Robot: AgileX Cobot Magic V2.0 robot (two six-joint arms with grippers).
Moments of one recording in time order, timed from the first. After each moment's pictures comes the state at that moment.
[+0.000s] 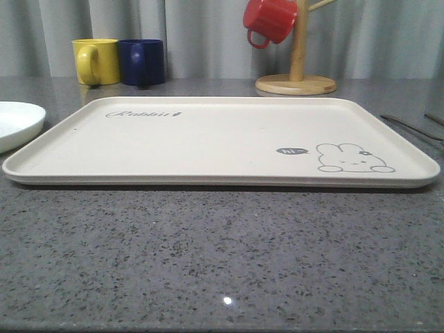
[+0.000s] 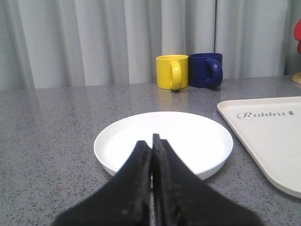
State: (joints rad) left arm -0.03 -0.01 -0.01 0.01 0.04 0.06; right arm 0.02 -0.01 0.03 0.06 -0.01 0.05
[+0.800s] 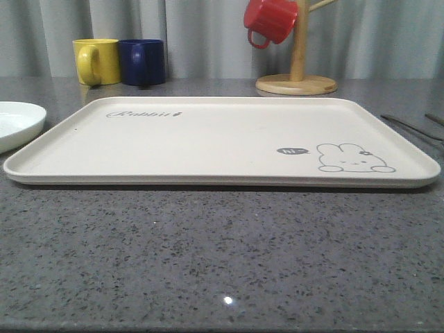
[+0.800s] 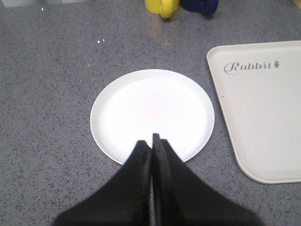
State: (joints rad) left arm -0.03 0.64 -0.83 0.01 0.80 0.06; right arm 0.02 -0.01 0.03 0.06 -0.01 0.05
